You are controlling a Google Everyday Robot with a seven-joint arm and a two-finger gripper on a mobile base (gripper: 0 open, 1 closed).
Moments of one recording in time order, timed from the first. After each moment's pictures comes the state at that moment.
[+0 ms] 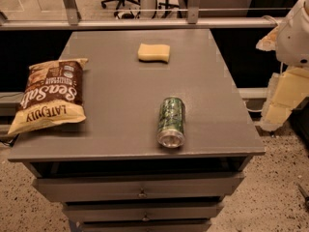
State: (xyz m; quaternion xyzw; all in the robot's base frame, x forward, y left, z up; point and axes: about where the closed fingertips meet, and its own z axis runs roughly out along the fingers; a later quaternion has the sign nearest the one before) arm 0.438 -0.217 0.976 -0.60 0.78 -0.03 0.16
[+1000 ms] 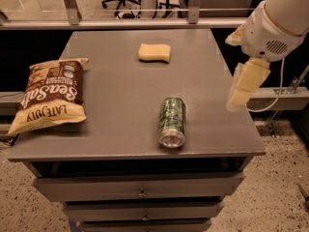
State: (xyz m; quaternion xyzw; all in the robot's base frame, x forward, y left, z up) arm 0.502 -0.180 0.955 -0.62 0.75 0.01 0.21
